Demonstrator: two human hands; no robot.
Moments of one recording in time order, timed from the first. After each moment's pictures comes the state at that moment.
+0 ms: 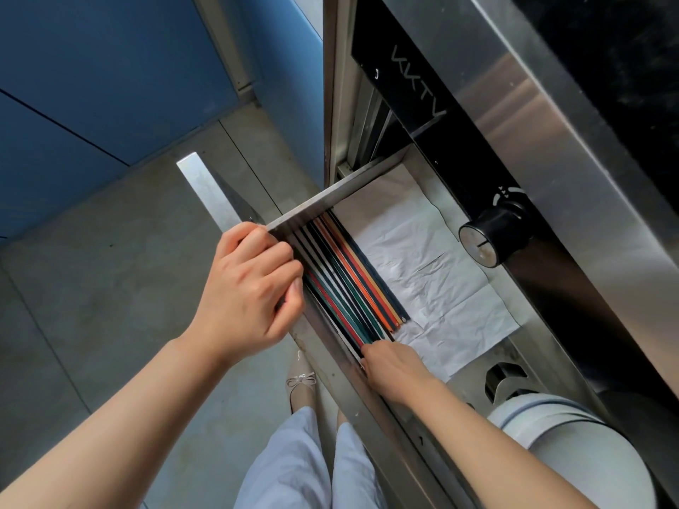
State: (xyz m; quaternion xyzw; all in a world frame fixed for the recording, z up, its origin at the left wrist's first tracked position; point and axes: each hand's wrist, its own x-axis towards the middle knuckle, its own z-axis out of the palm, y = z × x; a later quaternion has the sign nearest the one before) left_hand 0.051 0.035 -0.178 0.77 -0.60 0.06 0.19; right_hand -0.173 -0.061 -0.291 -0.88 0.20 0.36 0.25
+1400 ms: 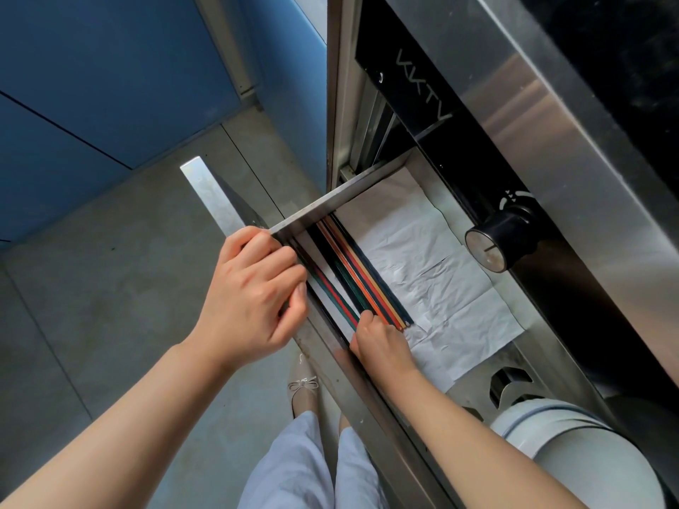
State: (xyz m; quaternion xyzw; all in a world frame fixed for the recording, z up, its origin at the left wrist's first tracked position) left_hand 0.051 0.035 -0.179 0.77 -0.60 0.06 0.20; right_hand -0.135 -0.056 -0.294 -0.93 0.25 0.21 0.14
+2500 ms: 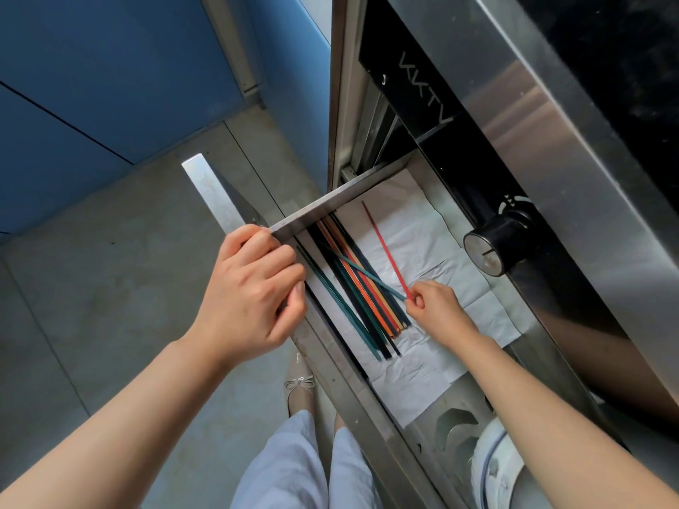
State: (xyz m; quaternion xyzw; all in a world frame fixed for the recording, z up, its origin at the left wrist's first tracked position) left_hand 0.050 0.035 -0.179 0.78 -0.59 0.05 0.20; right_hand -0.163 -0.162 -0.295 -0.85 0.38 0.18 0.33
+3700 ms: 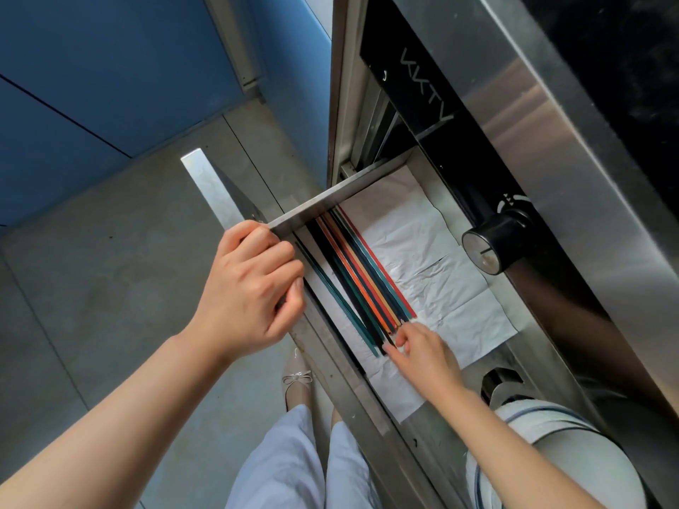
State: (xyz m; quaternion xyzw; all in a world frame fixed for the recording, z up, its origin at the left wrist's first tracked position) left_hand 0.050 0.035 -0.178 0.78 -0.59 0.05 0.20; right_hand -0.206 -0.096 -0.290 -0.85 0.38 0.21 0.29
